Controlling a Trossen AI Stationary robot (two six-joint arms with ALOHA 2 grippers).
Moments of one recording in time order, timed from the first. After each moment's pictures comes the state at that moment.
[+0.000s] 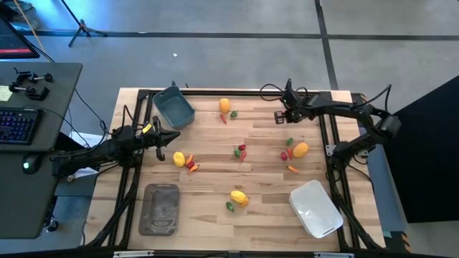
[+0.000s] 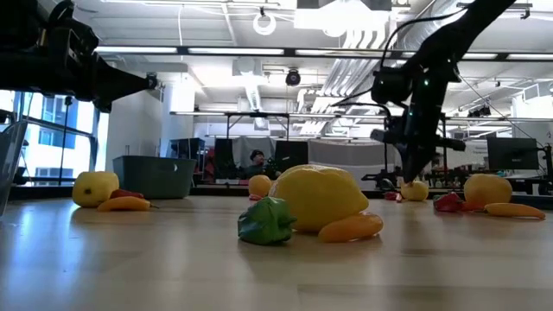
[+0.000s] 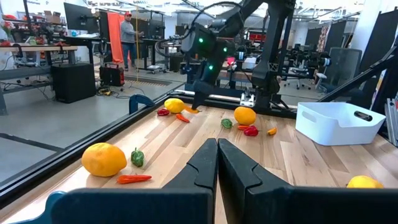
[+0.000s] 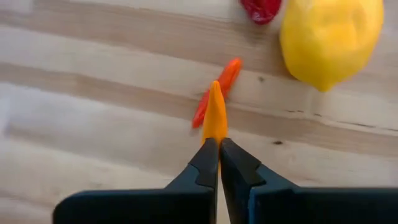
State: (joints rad) left arm 0.26 0.01 0.01 0.01 -0.01 -0.05; right arm -0.69 1.45 0.81 -0.62 0.14 0.64
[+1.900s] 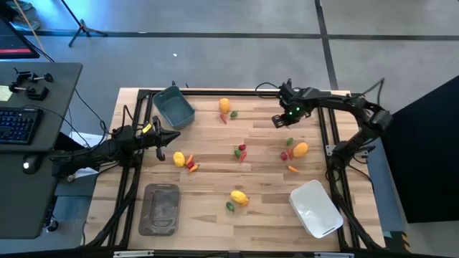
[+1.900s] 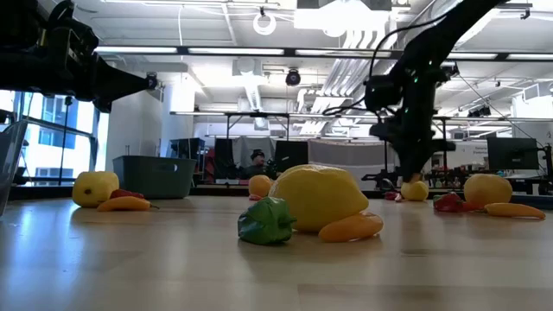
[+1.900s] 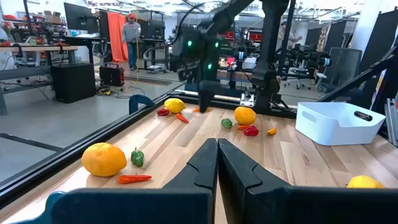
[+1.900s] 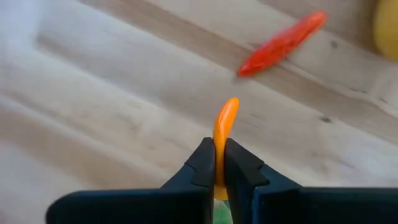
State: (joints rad) left arm 0.26 0.01 0.01 0.01 -0.01 -0.05; right arm -0.72 1.55 0.95 -0.83 -0.09 0.42
